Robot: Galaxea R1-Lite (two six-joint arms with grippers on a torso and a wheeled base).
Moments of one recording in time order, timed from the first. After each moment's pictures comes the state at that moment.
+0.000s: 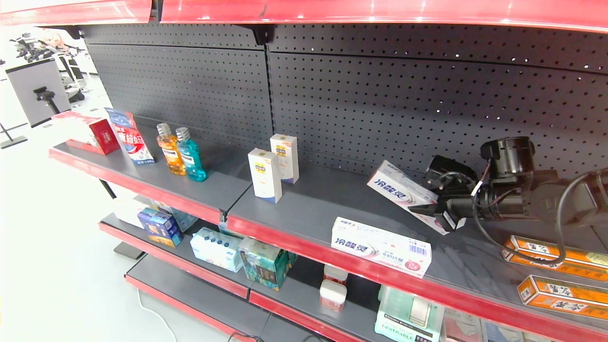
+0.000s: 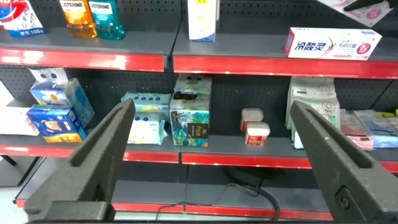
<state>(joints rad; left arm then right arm) -0.31 0.00 0.00 0.00 -0.04 0.00 0.10 1.90 -0.97 -0.27 0.43 -0.77</state>
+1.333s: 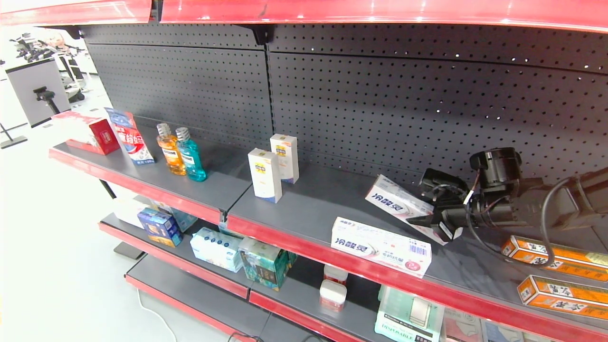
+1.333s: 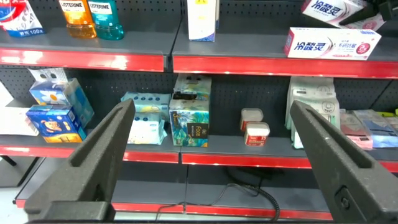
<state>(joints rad) -0.31 0.00 0.00 0.00 -0.04 0.00 0.09 1.96 -0.97 -0.24 0.42 -0.82</state>
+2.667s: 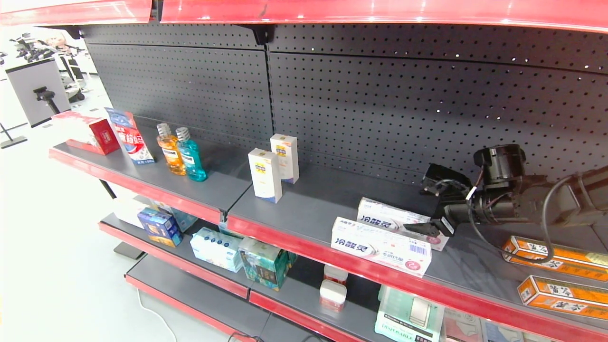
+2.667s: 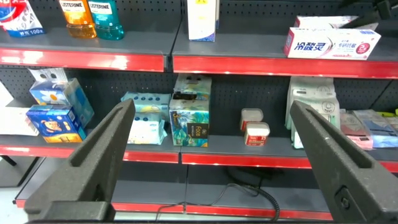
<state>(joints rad) -0.31 0.00 0.00 0.00 -0.04 0.00 0.07 1.96 -0.99 -0.25 0.42 -0.81</state>
